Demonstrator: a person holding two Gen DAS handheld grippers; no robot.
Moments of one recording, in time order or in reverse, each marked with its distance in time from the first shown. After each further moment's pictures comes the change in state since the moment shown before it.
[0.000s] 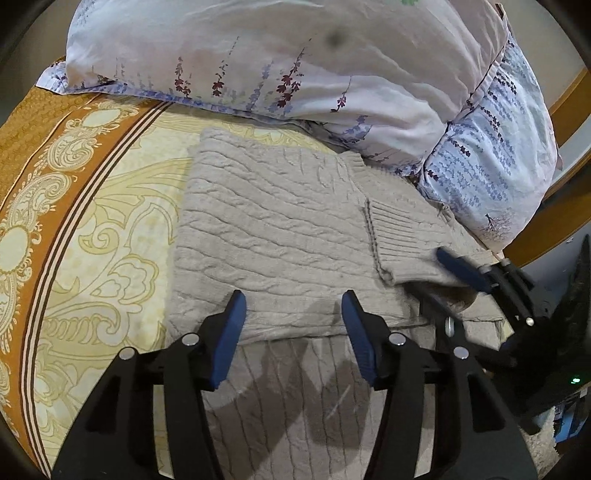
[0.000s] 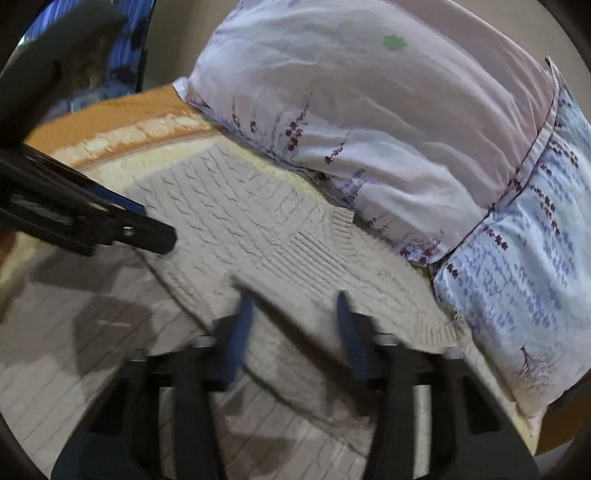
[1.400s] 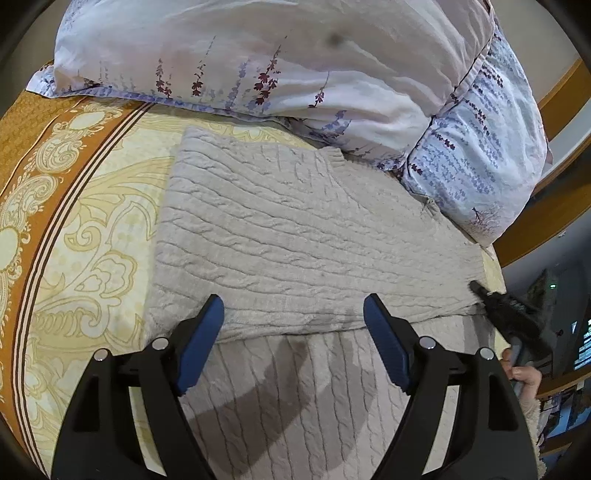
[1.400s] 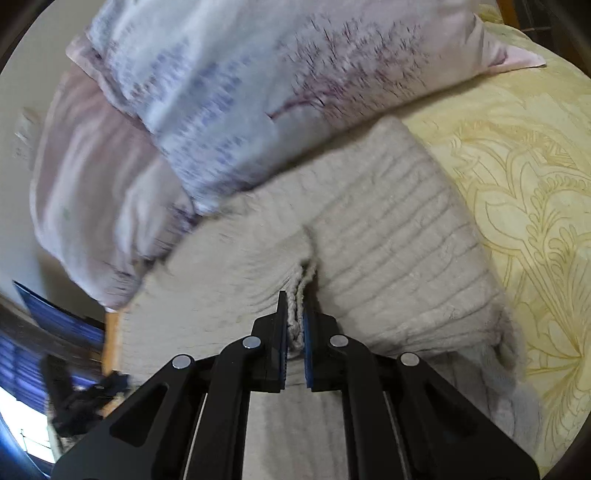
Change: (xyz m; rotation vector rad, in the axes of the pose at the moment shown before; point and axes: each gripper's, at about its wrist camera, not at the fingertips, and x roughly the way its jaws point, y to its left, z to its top) left arm -0.003 -0.017 -0.004 0.013 0.002 -0.034; right arm -0.025 -0.212 -0.190 1.229 0.033 0.203
